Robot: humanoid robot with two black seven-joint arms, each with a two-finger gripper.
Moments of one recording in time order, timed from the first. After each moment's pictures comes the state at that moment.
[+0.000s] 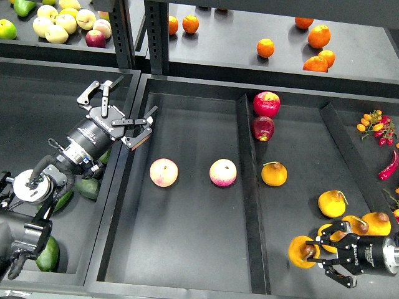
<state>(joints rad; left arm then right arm) -0.35 0.00 -1.43 -1.01 -0.07 -0.49 0.49 0.38 -0.86 0.40 1.14 0.16 0.46 -0.49</state>
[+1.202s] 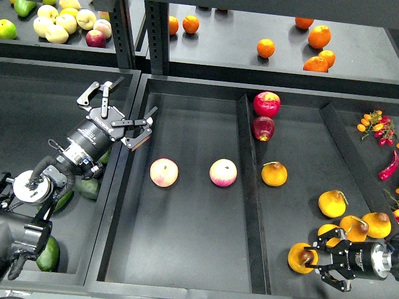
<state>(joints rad) -0.35 0.00 -1.43 -1.00 -0.07 -0.49 0.49 0.38 -0.71 0.42 0.92 0.10 0.47 -0.49</state>
